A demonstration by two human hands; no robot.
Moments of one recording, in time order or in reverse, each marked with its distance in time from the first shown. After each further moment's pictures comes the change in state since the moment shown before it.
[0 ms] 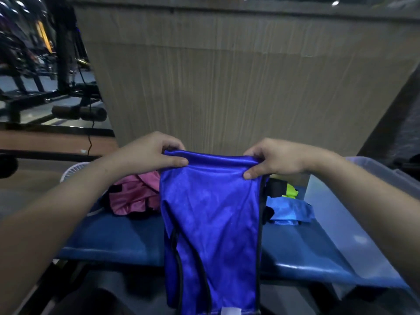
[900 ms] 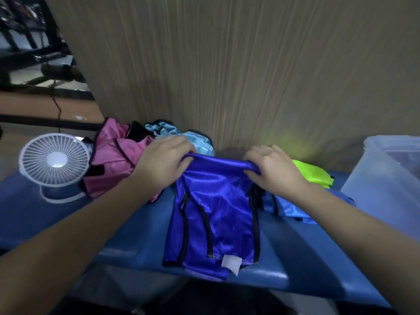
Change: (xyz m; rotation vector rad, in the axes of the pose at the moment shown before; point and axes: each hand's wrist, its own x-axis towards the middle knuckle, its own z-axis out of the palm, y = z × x) left_hand 0.059 -0.144 0.118 0.595 0.349 0.181; right_hand 0.118 0.140 0.122 -0.617 0.483 -0.152
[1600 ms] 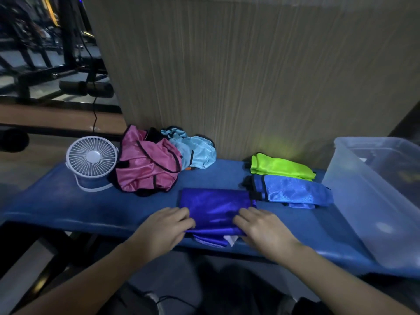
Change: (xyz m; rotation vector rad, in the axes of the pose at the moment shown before) left_hand -0.159 0.071 -0.019 -0.041 -0.264 0.148; right_hand -0.132 -0.110 -0.011 -0.023 -0.167 -0.129
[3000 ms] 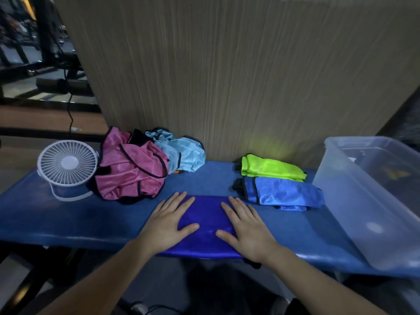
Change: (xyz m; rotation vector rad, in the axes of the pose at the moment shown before) left_hand 0.046 -0.010 0.044 -0.232 -0.265 -0.434; right_hand 0.016 0.005 0.038 0.332 -0.216 0.379
